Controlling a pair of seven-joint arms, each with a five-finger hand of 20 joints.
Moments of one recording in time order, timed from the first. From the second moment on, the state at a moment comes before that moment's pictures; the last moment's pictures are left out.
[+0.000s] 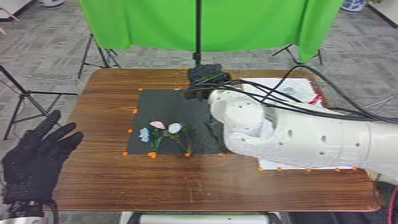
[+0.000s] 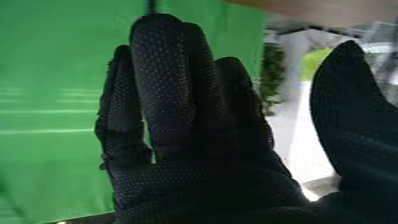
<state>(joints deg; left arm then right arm) 151.2 -50.9 -105.3 -134.7 26.6 15.8 33.6 -19.2 -55.8 -4.0 -101.2 -106.9 2.7 48.9</state>
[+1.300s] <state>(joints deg) 146.9 -50.8 -103.6 -134.2 26.6 15.2 31.3 -30.2 -41.4 5.4 -87.3 -102.4 -8.0 53.2</state>
